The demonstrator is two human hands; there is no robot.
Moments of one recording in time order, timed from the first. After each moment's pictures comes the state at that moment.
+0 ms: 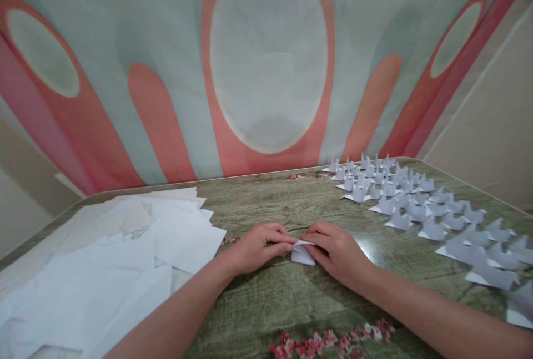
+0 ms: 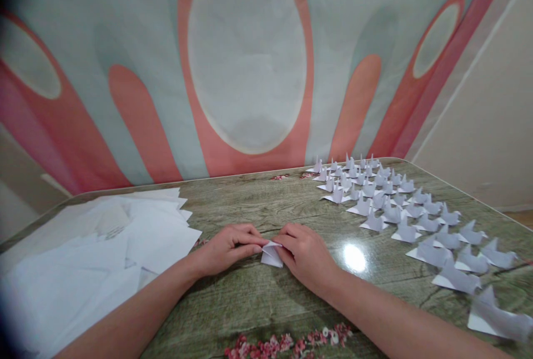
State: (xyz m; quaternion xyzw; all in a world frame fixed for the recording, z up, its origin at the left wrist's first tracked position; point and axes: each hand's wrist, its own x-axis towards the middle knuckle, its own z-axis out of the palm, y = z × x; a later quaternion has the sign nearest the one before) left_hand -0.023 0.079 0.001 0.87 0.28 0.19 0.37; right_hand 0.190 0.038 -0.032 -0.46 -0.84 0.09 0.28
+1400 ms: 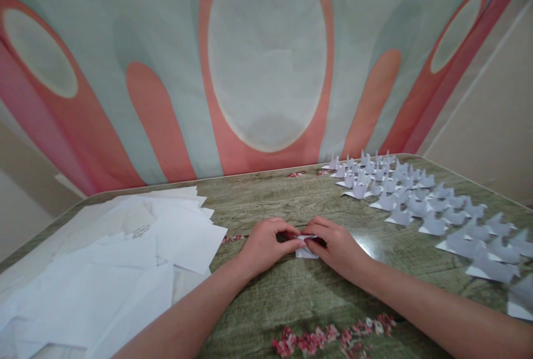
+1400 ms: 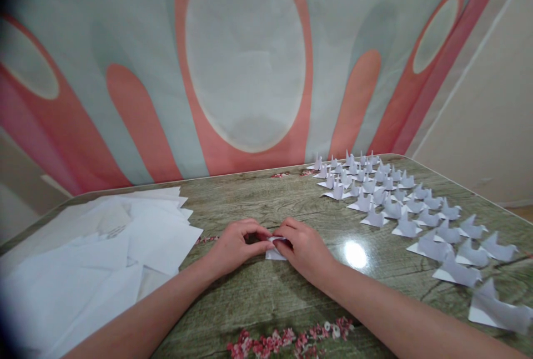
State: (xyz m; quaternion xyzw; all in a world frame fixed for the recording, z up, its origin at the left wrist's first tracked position) left_hand -0.002 0.070 -0.006 0.82 0.40 0.25 0.32; right_hand 0.183 0.042 -0.027 -0.47 -0.81 0.17 0.32
